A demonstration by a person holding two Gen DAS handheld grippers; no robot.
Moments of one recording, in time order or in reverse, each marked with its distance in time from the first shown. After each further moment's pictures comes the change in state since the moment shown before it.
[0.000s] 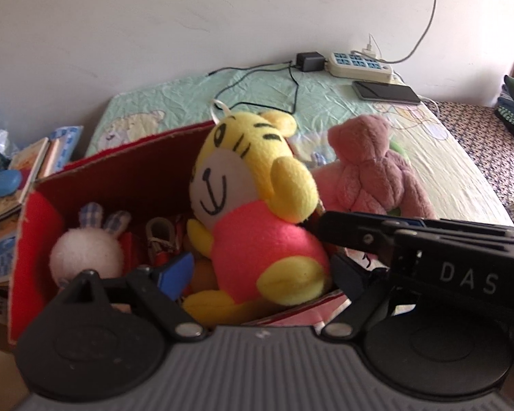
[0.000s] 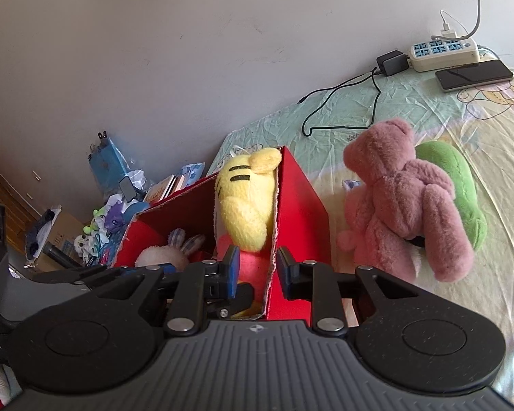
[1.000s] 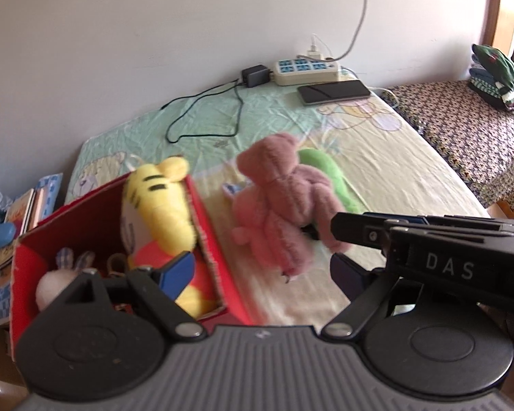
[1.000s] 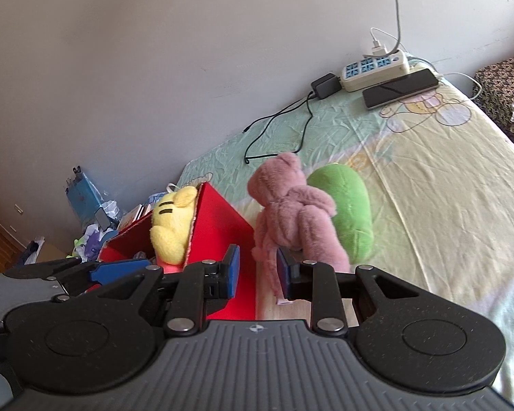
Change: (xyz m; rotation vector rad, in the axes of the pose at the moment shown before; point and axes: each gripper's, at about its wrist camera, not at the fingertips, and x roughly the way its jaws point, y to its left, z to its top) left arm -0.022 -0.104 0.017 0.161 -0.017 -0.001; right arm -0.070 -0.071 0.005 0.088 -0.069 -0.089
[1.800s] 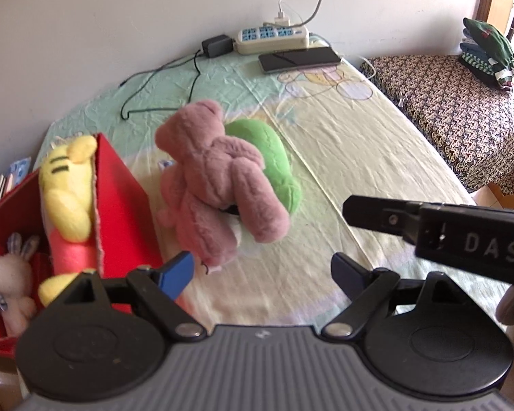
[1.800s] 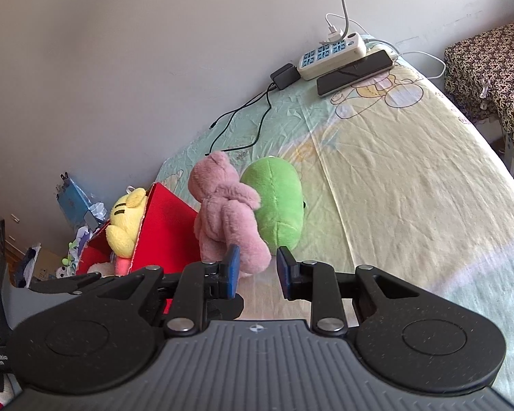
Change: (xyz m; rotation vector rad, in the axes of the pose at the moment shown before) left arm 0.046 -0.067 0.000 -0.010 0.102 -0.032; right arm -0.017 -0.073 0.006 0.063 0.049 0.001
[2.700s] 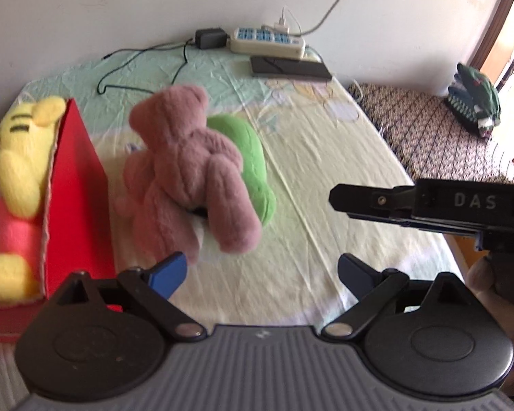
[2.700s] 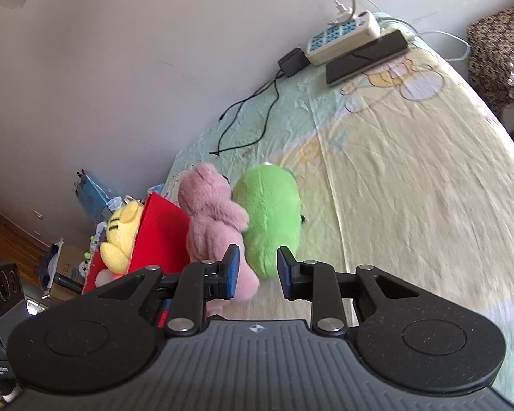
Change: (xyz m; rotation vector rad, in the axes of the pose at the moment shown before) left arm 0.022 0.020 0.003 -0.163 -0.053 -0.176; right arm 0.041 -0.035 0.049 0.013 0.084 0.136
